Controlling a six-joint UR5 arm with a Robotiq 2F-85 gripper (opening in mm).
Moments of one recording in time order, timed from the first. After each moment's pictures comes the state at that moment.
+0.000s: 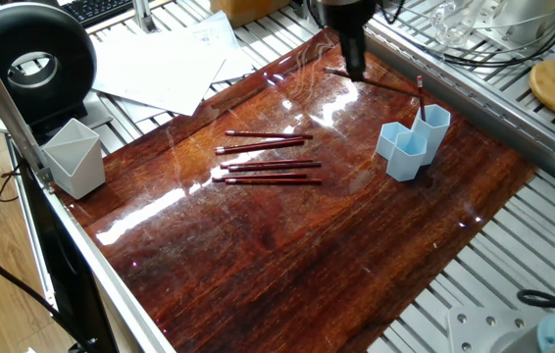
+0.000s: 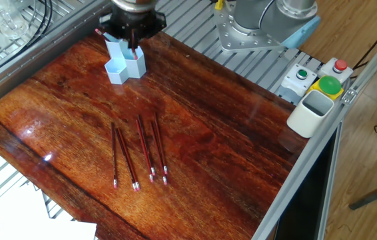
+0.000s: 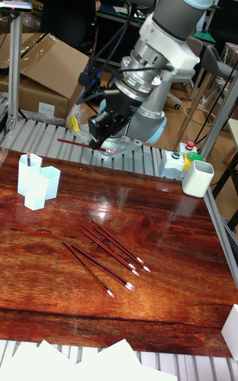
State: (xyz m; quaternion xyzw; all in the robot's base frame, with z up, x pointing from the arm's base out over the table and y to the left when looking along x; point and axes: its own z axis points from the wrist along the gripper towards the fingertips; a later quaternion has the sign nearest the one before) arm 0.457 -0.060 0.242 0.39 -0.91 0.11 0.10
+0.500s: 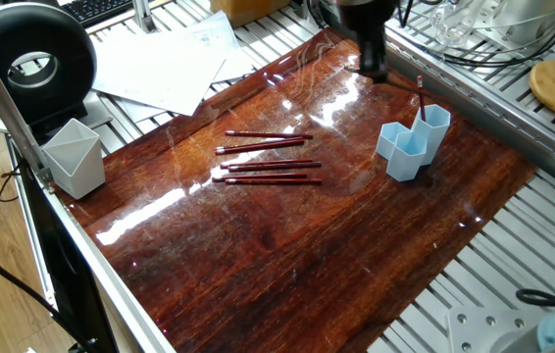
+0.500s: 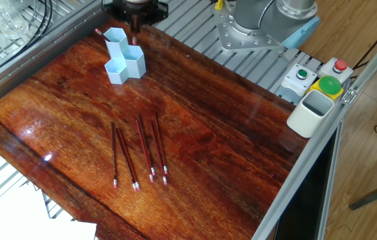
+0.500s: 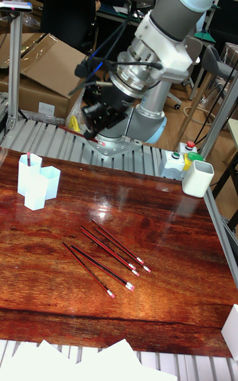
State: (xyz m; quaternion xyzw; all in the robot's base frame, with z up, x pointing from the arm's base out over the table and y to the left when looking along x) arm 0.425 -0.091 0.256 0.32 -0.93 0.13 0.13
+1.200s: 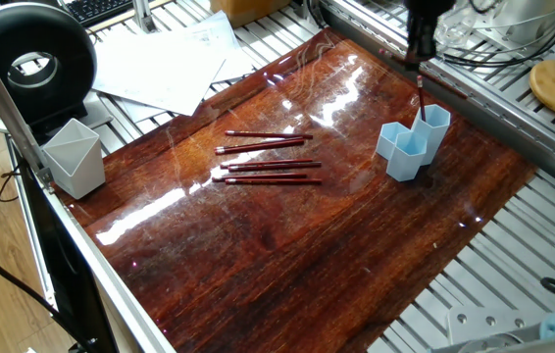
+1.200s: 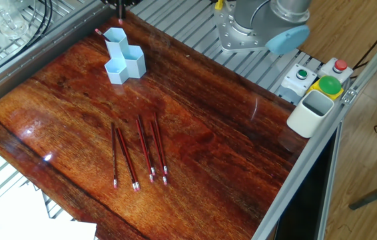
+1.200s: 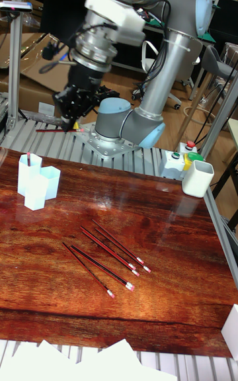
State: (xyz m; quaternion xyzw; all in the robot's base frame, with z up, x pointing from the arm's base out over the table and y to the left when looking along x) arm 0.420 -0.142 0.249 0.37 -0.92 0.08 0.00
